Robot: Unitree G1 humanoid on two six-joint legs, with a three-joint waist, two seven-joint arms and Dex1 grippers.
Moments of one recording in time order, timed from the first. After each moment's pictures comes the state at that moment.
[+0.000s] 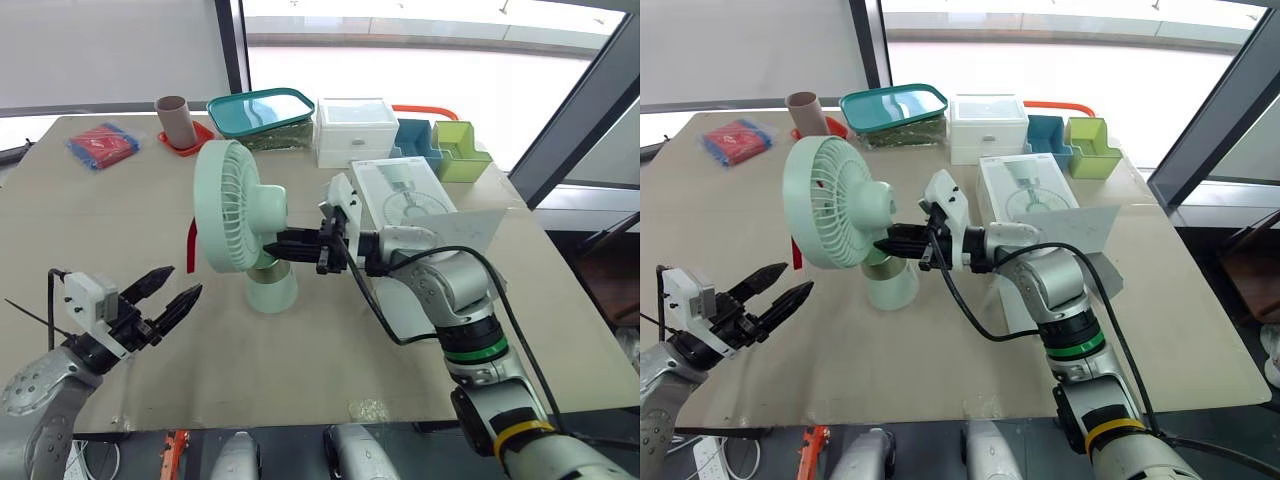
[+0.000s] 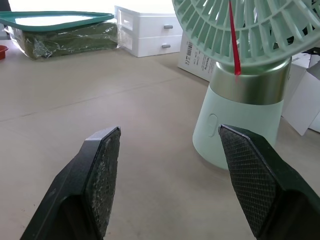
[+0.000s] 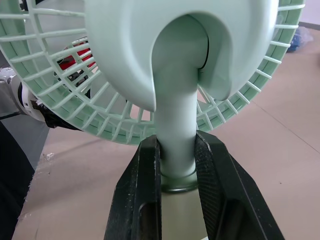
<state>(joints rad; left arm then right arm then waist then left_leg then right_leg) 0.18 0.52 0.36 -0.39 -0.65 0.24 -0.75 -0.76 -0.28 0.20 -0.08 0.42 0.71 0.91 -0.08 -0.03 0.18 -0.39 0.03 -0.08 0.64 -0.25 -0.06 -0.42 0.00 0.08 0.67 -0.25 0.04</state>
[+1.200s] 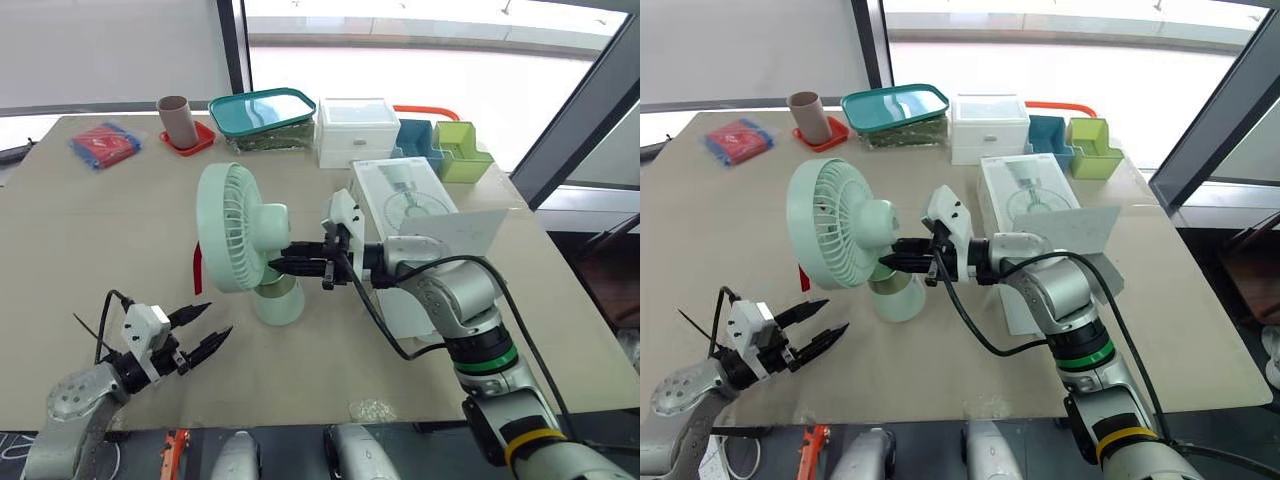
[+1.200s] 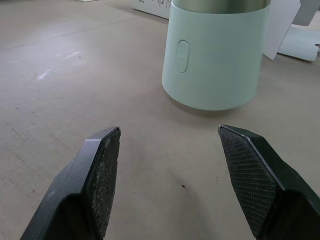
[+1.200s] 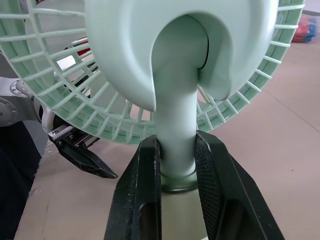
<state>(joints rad) 0.19 0.50 0.19 -0.21 -0.44 0.04 -0.88 -0.71 -0.32 0.24 -0.14 0.42 0.68 0.94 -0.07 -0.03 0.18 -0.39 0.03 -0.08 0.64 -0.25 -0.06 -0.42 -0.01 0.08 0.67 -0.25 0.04</state>
